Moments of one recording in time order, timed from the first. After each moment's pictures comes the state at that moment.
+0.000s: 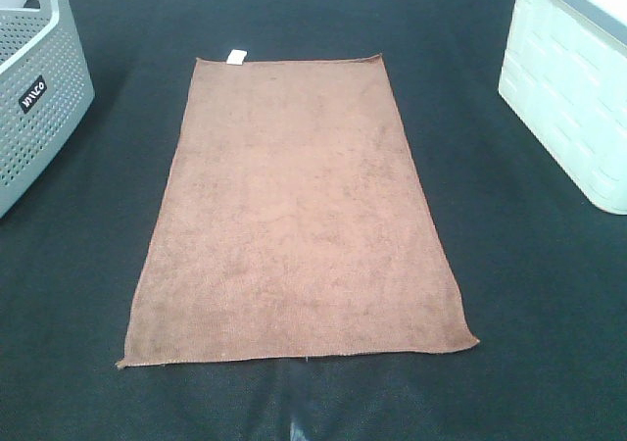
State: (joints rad) left arm 0.02 -0.01 -0.51 -0.17 1.05 0.15; right arm 0.02 -0.01 -0.51 0.09 1.07 -0.12
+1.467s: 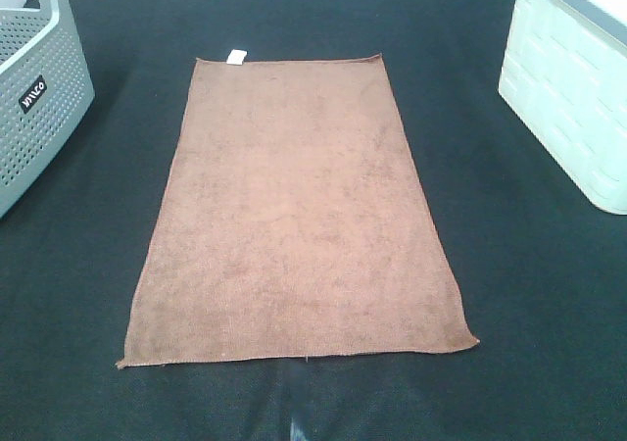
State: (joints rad) left arm 0.02 -0.01 -0.51 -0.17 1.05 0.15; right arm 0.02 -0.01 -0.51 0.09 1.07 -0.12
